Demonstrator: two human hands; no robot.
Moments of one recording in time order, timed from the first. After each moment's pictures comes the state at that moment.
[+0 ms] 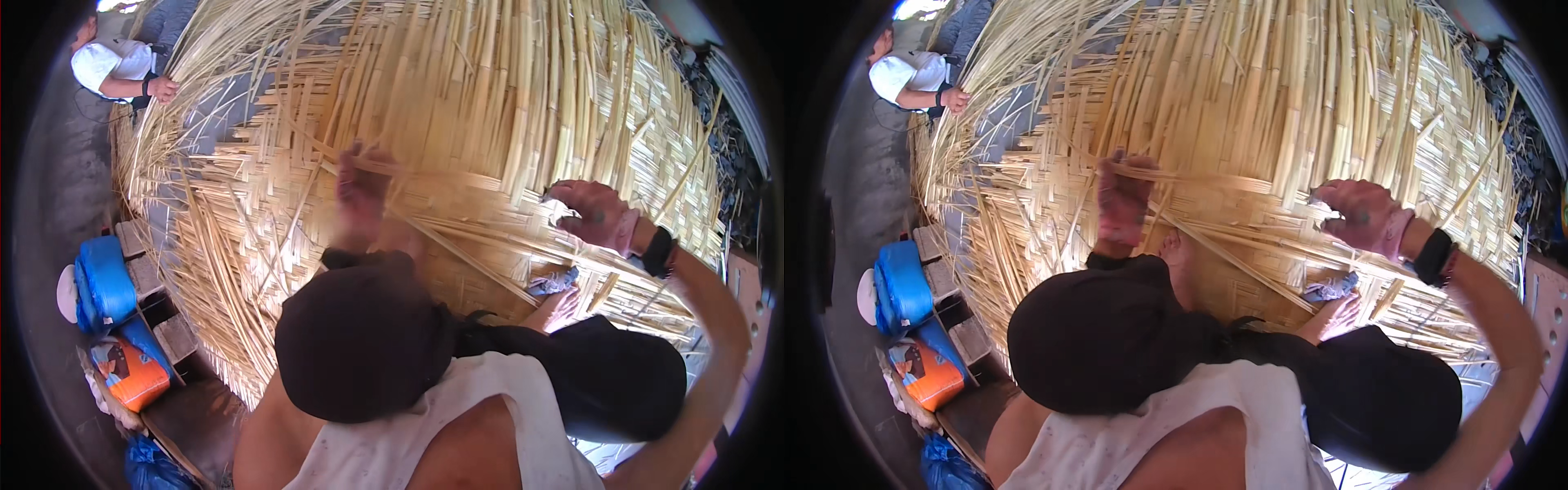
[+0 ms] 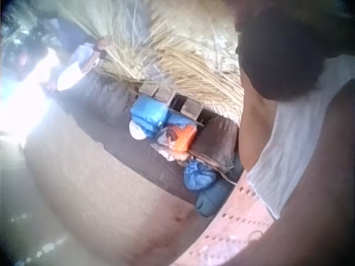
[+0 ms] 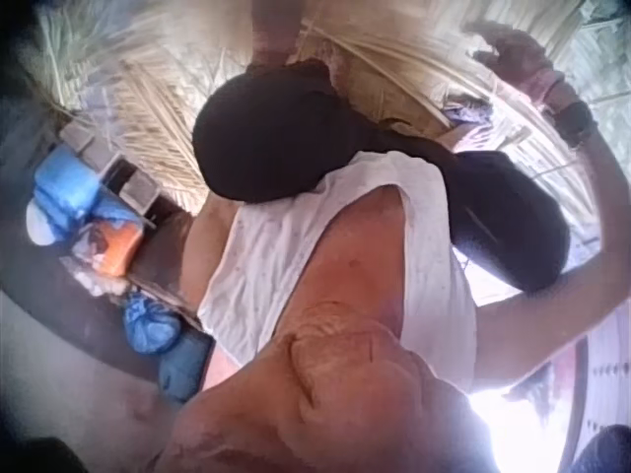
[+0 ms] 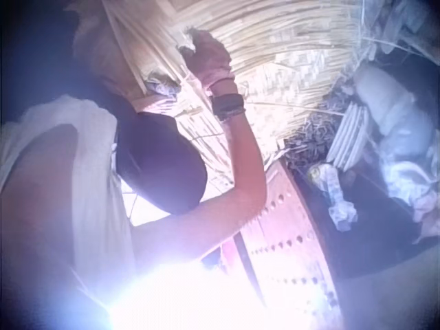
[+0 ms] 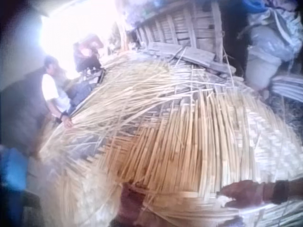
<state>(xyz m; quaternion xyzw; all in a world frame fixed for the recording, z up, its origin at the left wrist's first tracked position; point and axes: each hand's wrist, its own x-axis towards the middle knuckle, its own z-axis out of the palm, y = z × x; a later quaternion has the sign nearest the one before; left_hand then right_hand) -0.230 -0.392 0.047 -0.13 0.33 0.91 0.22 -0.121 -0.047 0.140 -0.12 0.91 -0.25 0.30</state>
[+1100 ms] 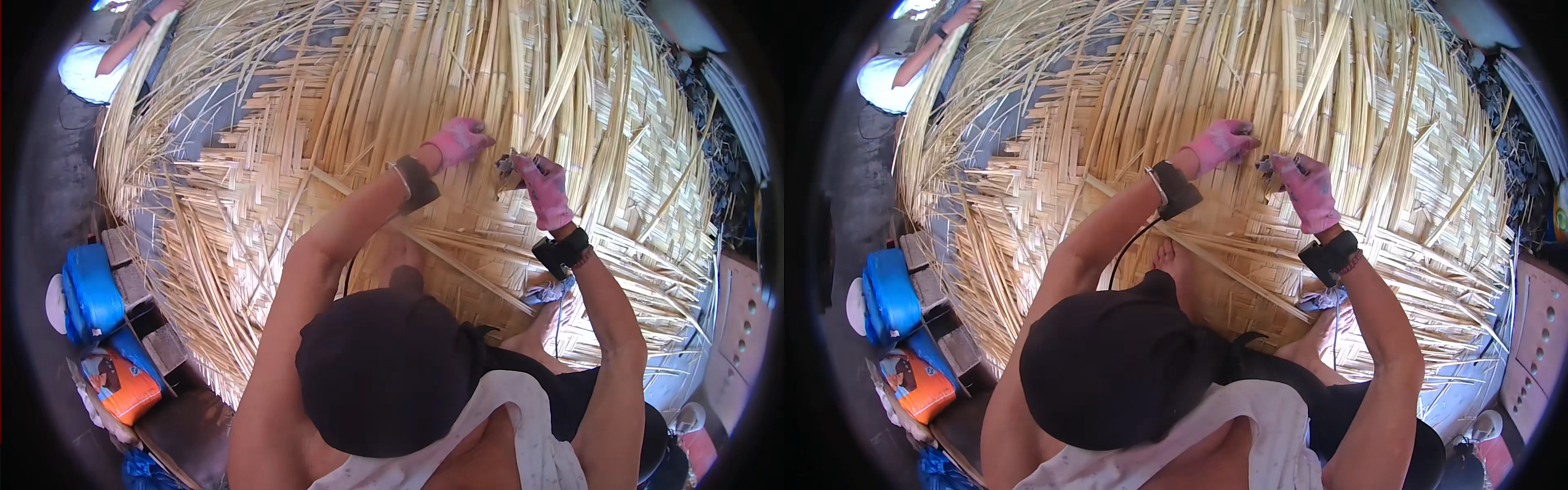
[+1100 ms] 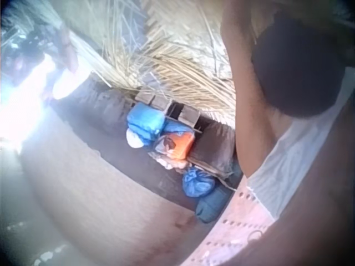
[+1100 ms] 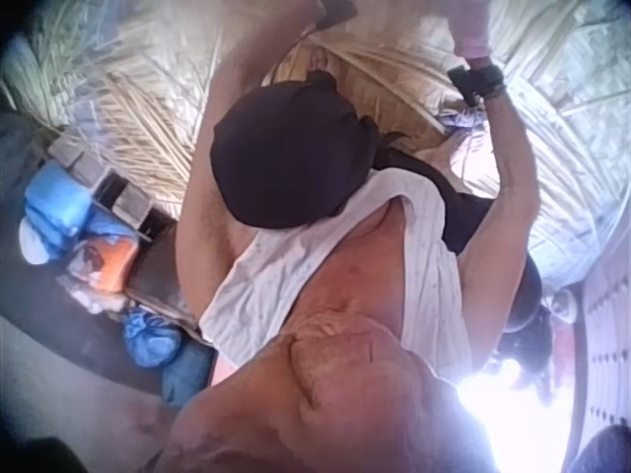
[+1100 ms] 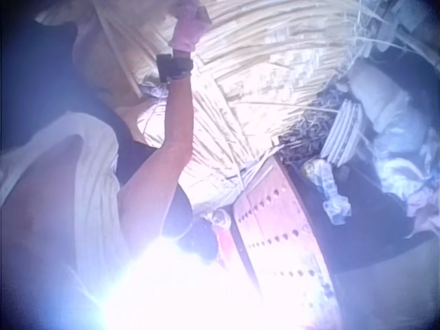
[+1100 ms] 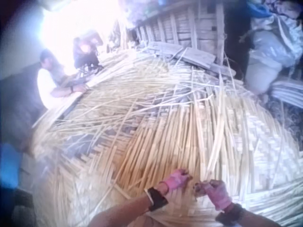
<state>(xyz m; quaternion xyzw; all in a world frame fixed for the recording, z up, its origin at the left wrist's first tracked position) -0.300 -0.248 -0.009 0.24 0.78 0.45 0.35 -0.158 -0.113 0.043 0.22 0.71 -0.67 -0.02</state>
